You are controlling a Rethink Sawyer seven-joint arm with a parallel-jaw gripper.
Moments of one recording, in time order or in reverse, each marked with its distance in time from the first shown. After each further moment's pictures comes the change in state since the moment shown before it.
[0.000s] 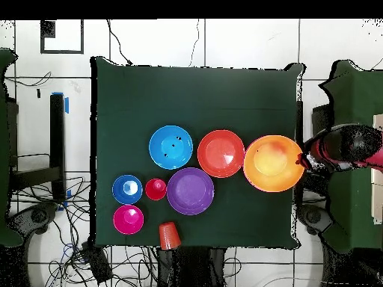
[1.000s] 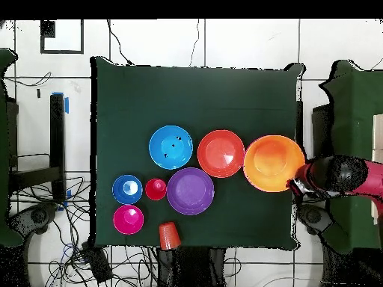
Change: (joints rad) arm -0.086 -0.104 -0.005 0.286 0.001 -0.129 0.000
